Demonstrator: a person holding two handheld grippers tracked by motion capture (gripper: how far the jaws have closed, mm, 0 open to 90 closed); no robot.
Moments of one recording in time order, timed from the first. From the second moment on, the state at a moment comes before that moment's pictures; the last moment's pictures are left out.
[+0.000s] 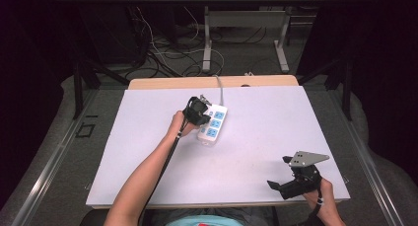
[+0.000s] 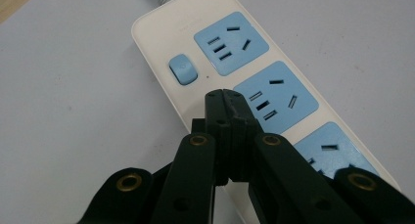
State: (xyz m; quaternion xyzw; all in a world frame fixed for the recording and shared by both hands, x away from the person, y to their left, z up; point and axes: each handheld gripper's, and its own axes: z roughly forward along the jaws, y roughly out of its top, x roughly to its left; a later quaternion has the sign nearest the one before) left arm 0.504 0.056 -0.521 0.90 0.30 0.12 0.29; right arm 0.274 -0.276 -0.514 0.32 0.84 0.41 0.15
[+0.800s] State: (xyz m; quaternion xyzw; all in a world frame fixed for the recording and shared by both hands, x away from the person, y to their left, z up) left arm 0.503 0.054 -0.520 0.90 0.30 0.13 0.28; right arm 0.274 -0.276 -0.513 0.32 0.84 0.41 0.15
